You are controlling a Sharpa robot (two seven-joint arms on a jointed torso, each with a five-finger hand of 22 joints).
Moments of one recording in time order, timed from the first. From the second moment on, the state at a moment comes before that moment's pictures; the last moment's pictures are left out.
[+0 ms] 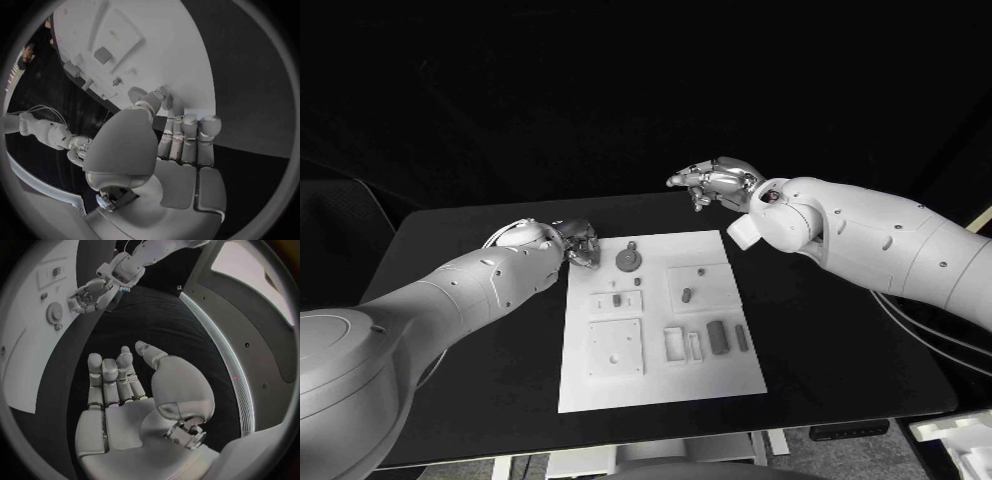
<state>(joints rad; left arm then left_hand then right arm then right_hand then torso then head) 1.18 -0.24 -0.17 0.52 -1.26 -0.11 0.06 1.37 -0.11 0.29 -0.01 0.19 0.80 0.08 0.32 0.45 0.98 0.11 0.83 0.38 1.00 0.02 1.36 1.03 0.08 0.98 -0.07 1.66 0.44 1.22 -0.63 0.08 1.09 -0.39 0.01 0.13 1.11 -0.02 0.45 -0.10 0.19 0.83 0.16 0.31 0.57 0.91 0.08 1.41 0.55 0.93 0.00 1.54 1.01 0.13 0.55 0.01 1.66 0.46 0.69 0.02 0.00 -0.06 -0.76</state>
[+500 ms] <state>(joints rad) 1.18 -0.23 -0.17 0.51 -1.25 -0.10 0.06 1.37 -0.09 0.32 -0.01 0.19 0.82 0.08 0.33 0.46 0.98 0.11 0.83 0.39 1.00 0.02 1.37 1.03 0.08 0.98 -0.07 1.66 0.45 1.22 -0.63 0.08 1.09 -0.39 0.01 0.13 1.11 -0.02 0.45 -0.10 0.19 0.83 0.16 0.31 0.57 0.91 0.08 1.41 0.56 0.93 0.00 1.54 1.01 0.13 0.55 0.01 1.66 0.46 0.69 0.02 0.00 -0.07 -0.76</state>
